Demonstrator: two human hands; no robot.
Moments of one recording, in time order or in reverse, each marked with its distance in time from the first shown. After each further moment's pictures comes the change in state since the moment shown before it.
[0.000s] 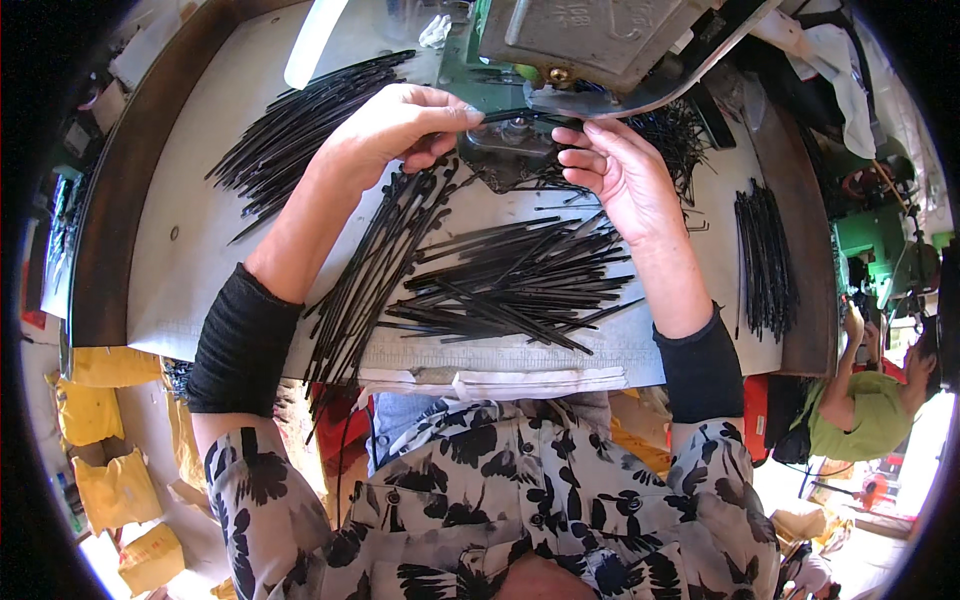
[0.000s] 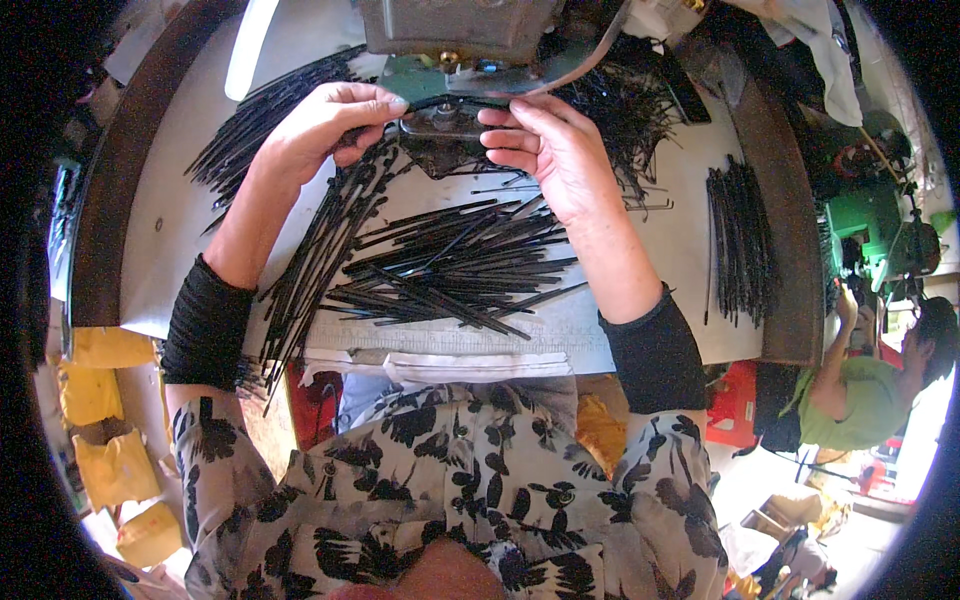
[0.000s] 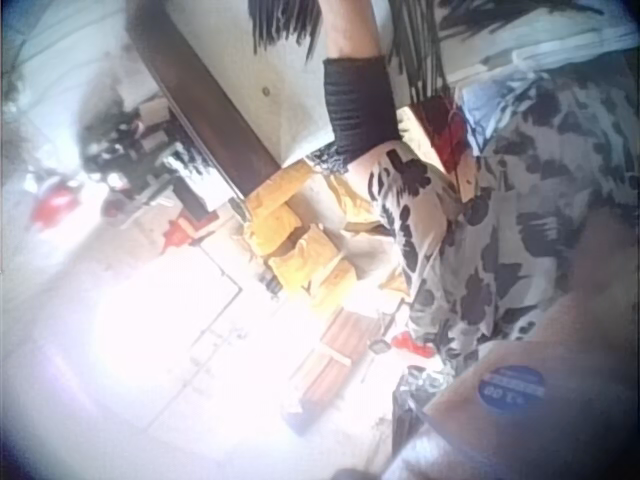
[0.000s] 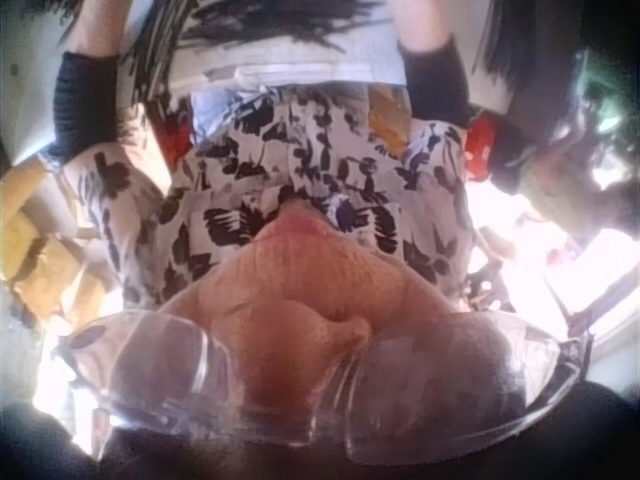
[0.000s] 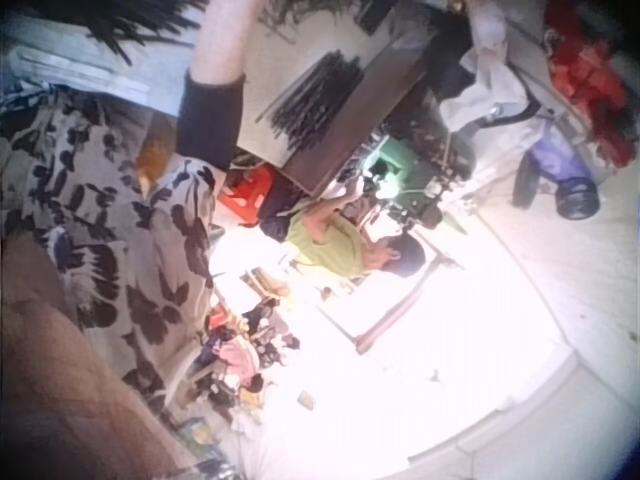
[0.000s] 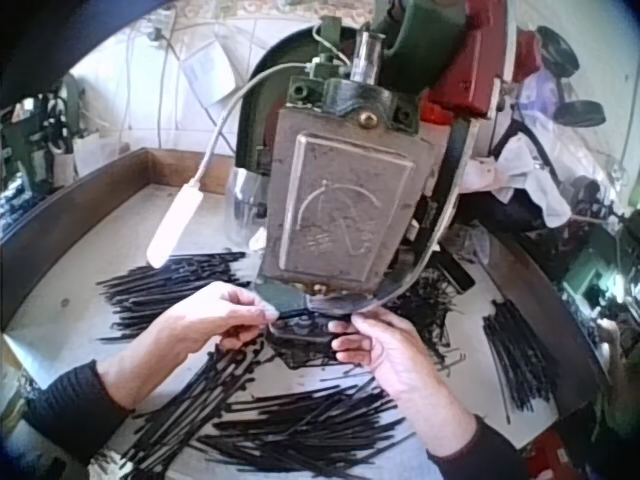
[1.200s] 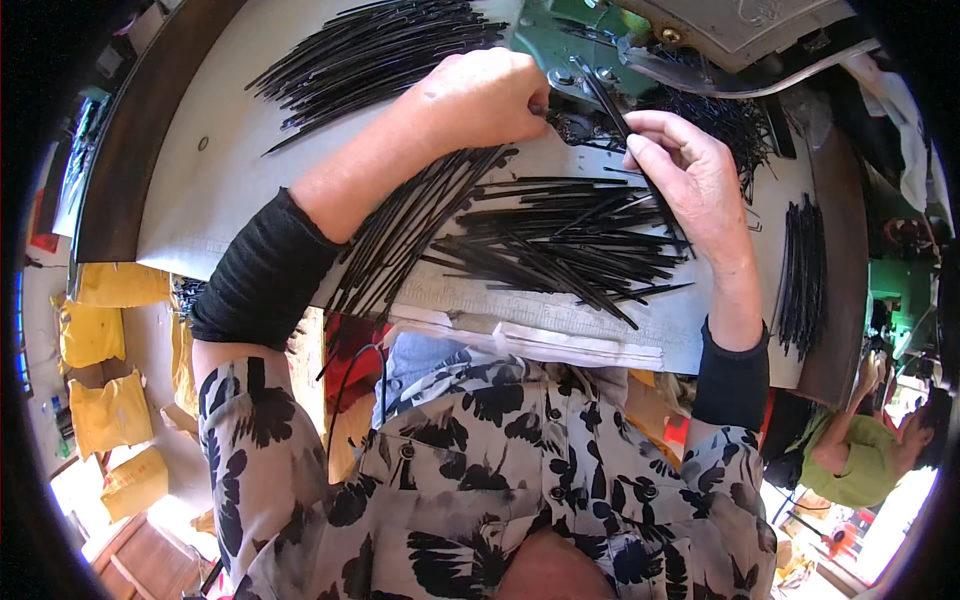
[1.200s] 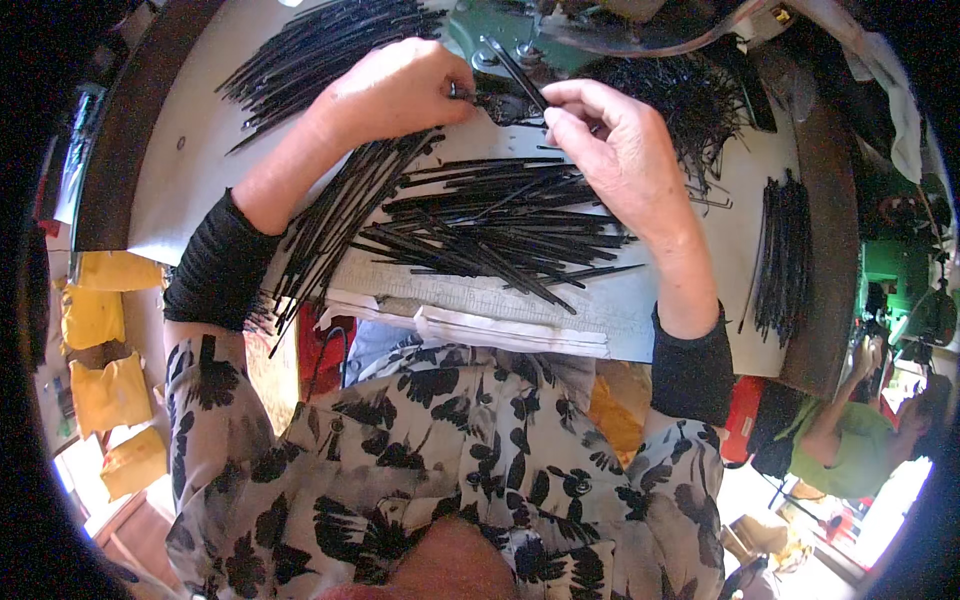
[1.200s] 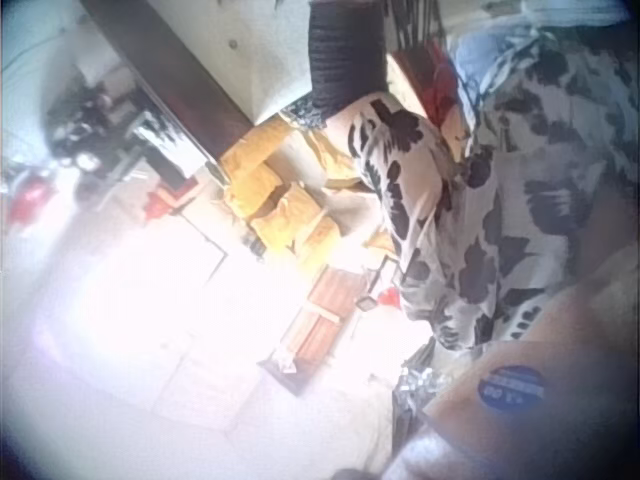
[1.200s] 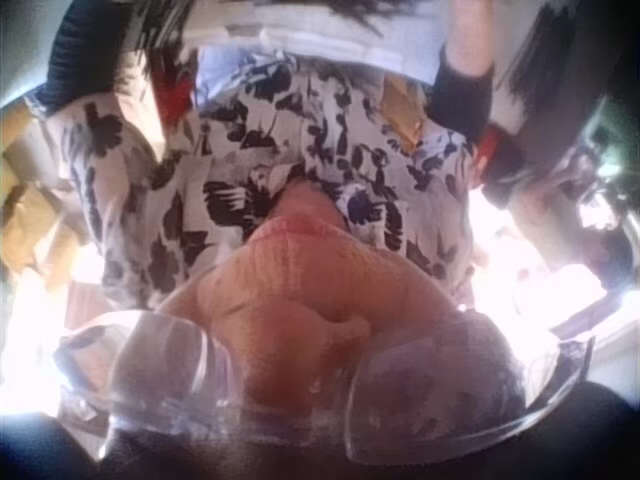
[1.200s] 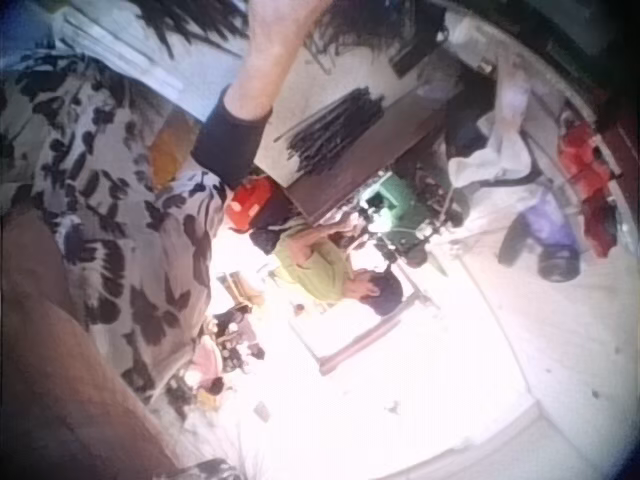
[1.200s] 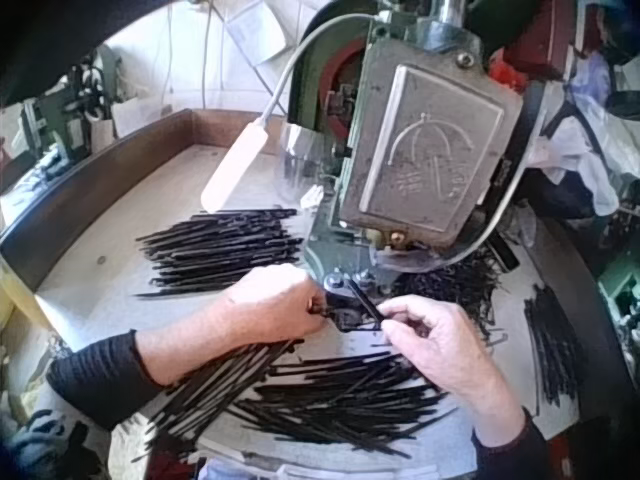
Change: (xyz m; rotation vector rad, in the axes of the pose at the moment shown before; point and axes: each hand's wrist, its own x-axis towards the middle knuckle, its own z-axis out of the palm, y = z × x) left_hand -0.010 -0.018 0.014 1.048 0.109 0.423; right_hand -0.027 -0.011 0.036 -1.039 -0.126 -0.212
